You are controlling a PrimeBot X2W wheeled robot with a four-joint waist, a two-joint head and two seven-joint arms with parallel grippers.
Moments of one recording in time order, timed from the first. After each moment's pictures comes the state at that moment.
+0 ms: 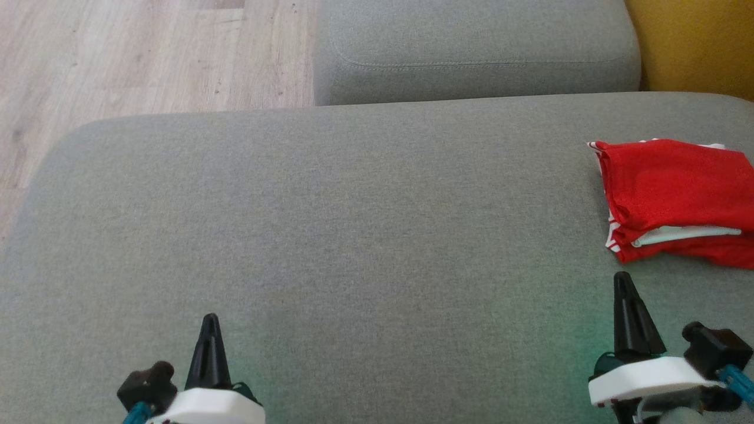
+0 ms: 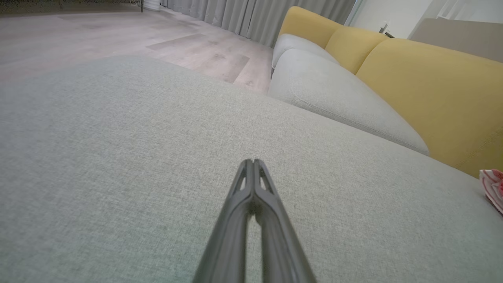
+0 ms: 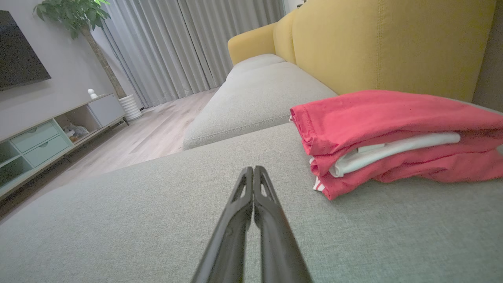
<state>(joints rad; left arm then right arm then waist) 0.00 0.05 -0.16 0.42 -0.47 0.01 -0.23 0.05 -0.04 -0.02 0.27 0.28 0.13 -0.23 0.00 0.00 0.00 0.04</state>
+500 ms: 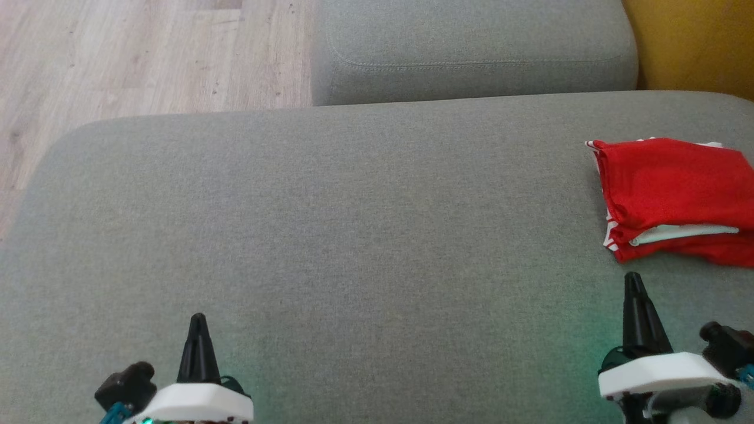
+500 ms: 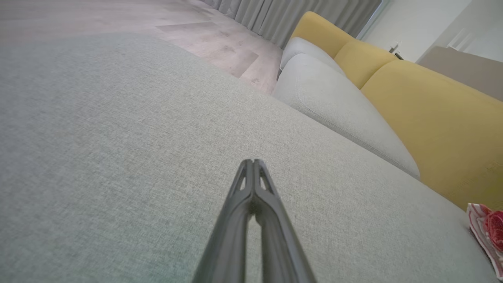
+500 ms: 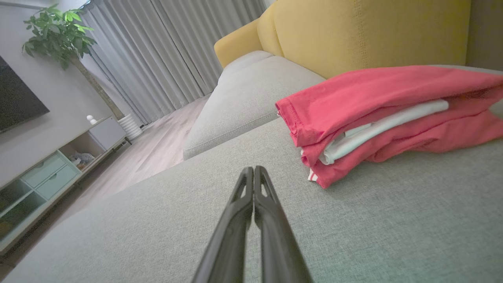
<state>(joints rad) 0.00 0.05 -0.13 0.40 -0.62 -0.01 -0.18 0.05 -0.04 -0.03 0.27 0.45 0.13 -0.18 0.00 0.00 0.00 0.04</state>
